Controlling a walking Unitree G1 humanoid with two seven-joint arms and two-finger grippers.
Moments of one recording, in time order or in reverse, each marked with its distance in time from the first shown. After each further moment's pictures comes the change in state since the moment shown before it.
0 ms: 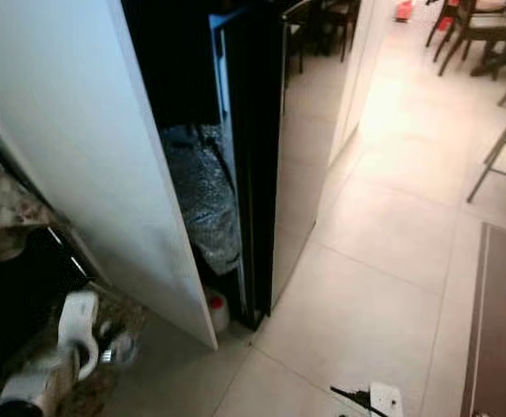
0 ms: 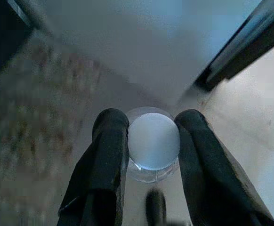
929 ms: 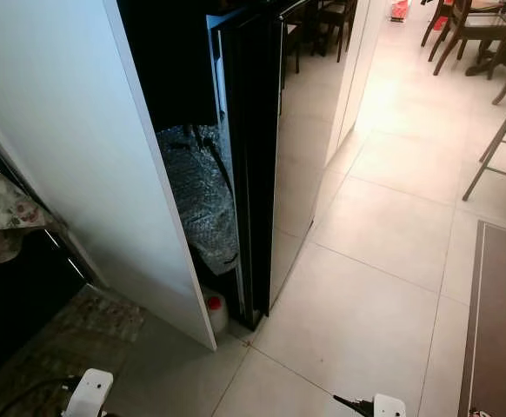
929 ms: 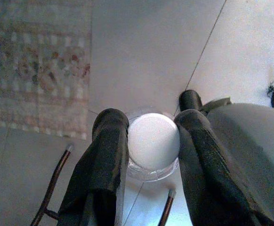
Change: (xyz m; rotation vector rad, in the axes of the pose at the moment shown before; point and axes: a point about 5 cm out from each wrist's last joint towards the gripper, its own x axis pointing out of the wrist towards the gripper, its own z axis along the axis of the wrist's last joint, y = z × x) left arm -0.015 -0.005 -0.104 0.274 0.336 0.024; right arm -0.002 -0.003 -0.015 0.036 0.005 -0.023
